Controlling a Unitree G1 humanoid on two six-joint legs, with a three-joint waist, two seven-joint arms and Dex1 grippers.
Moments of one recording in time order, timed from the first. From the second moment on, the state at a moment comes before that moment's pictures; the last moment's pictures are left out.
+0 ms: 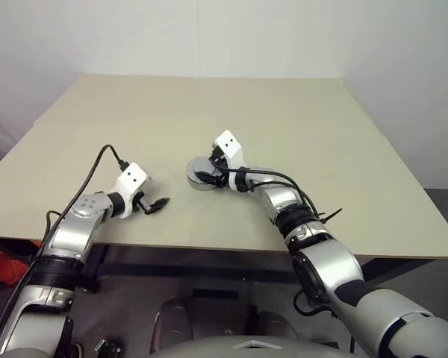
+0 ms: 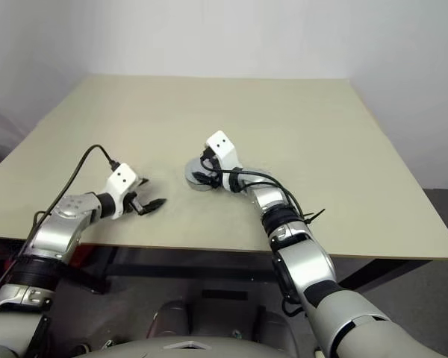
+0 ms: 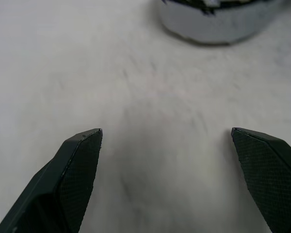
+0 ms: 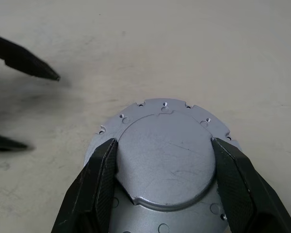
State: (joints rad) left arm -0.30 0.61 -0.04 0.19 -0.11 0.32 -0.80; right arm -0.86 -0.03 0.13 0.89 0.00 0.08 0.67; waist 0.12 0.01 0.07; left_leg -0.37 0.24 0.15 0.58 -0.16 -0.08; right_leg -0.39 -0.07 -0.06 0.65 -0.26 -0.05
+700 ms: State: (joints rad) left arm -0.30 0.65 0.00 0.15 -0.16 0.38 -0.81; right arm -0.91 -0.01 0.16 0.96 -0.04 0.14 0.62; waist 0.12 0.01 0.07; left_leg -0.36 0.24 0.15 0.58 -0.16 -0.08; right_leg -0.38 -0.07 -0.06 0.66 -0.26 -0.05
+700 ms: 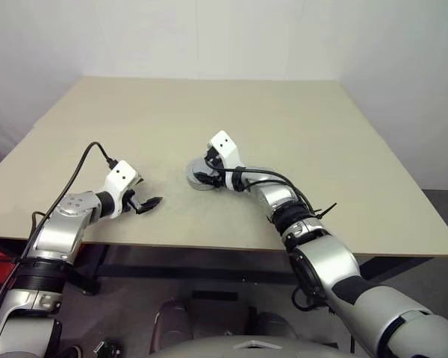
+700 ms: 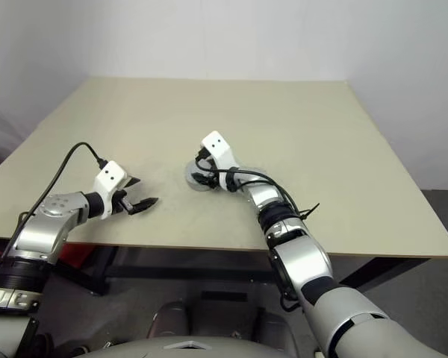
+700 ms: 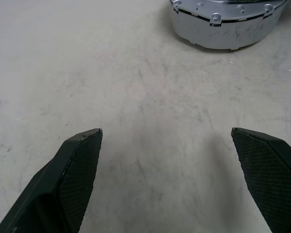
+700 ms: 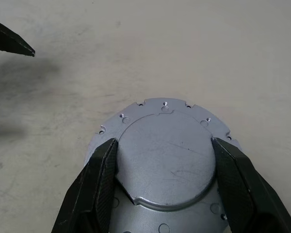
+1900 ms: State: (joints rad) left arm -0.56 0.32 0.12 0.18 -0.42 0.69 -0.61; right arm -0.92 -0.04 0.21 0.95 -0.07 0.15 0.64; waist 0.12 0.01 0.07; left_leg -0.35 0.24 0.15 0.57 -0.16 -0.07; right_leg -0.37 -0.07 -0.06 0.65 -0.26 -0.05
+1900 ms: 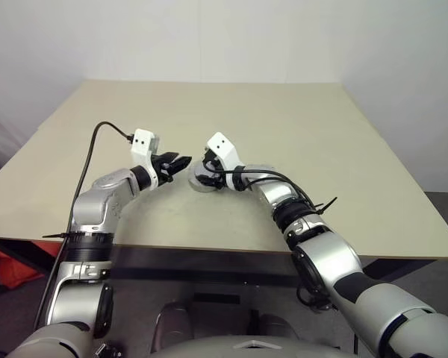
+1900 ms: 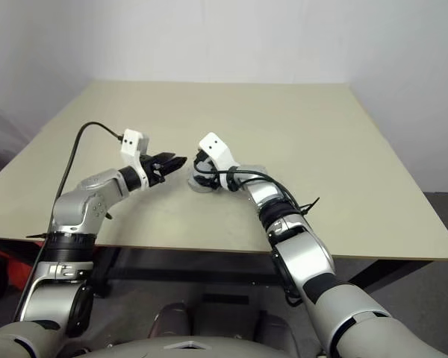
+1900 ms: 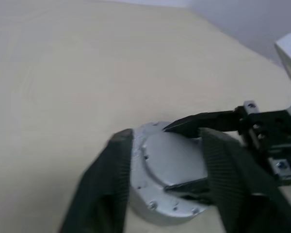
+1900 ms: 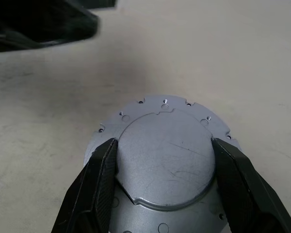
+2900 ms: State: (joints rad) left arm -0.73 0.25 0.09 0.44 -0.35 0.93 -0.46; right arm -0.92 -0.04 0.21 0.93 -0.07 0.18 0.64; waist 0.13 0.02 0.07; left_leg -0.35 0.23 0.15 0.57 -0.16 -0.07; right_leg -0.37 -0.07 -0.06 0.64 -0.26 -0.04
